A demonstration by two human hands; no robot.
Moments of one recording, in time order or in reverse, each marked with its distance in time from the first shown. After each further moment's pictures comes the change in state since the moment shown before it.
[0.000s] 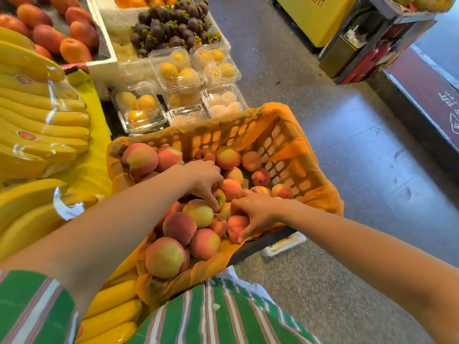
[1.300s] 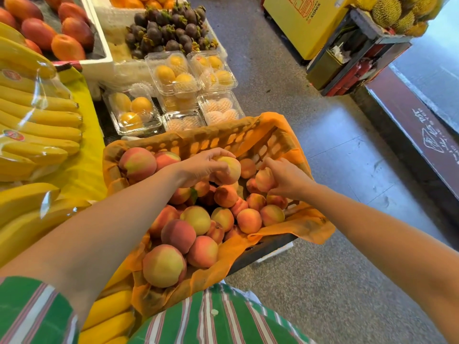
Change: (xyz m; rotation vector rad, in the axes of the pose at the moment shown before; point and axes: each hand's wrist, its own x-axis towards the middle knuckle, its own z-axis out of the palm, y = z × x) left_hand 0.003 -0.013 -0.001 -1.689 0.251 0.005; right_hand -0.024 0.087 -0.025 0.096 0.489 0.294
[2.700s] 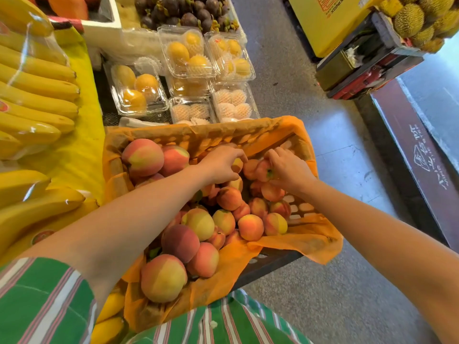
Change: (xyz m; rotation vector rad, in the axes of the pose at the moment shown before) left_hand 0.050 -0.013 -0.006 0.927 0.230 0.291; right_hand 0.050 -0.007 -0.012 -0.241 -0.008 -0.019
